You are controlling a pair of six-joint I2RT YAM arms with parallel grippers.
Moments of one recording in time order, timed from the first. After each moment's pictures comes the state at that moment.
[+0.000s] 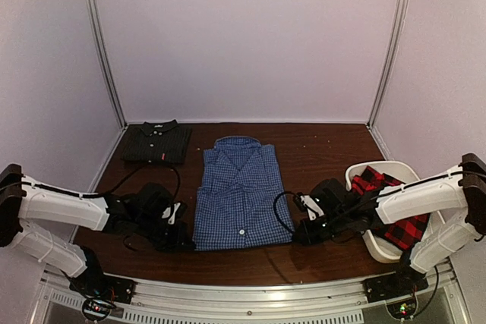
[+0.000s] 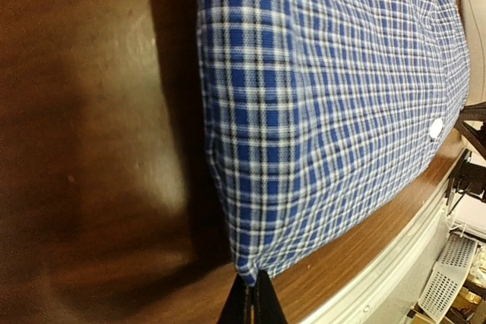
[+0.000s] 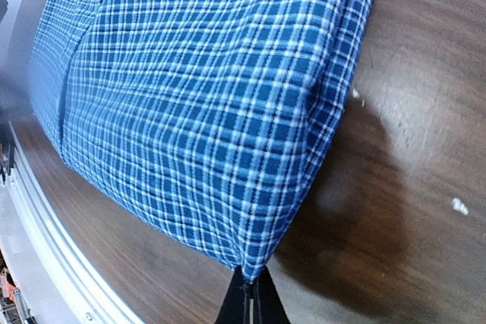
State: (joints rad) left arm -0.86 1.30 0.46 -0.15 0.29 -0.90; right arm 0.90 1.42 0.58 -0.13 -0.18 0.65
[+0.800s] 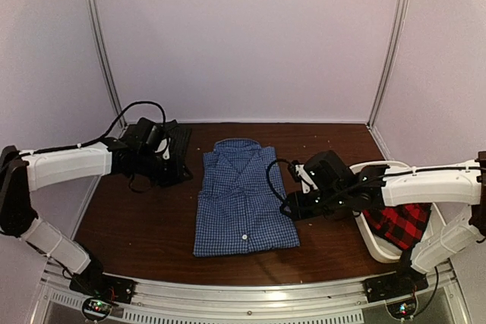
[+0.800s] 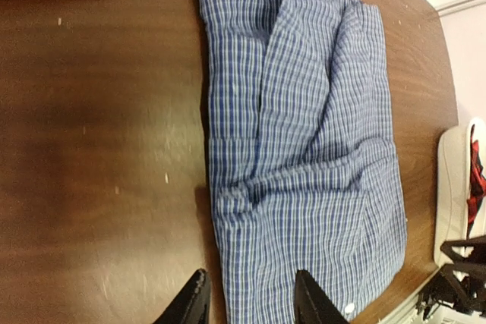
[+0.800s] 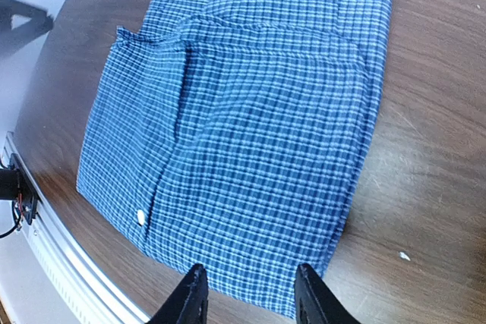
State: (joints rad) left arm -0.59 1.38 0.90 -0.40 0.16 -0.72; right arm 0.94 1.33 0.80 -0.32 0.00 0.65
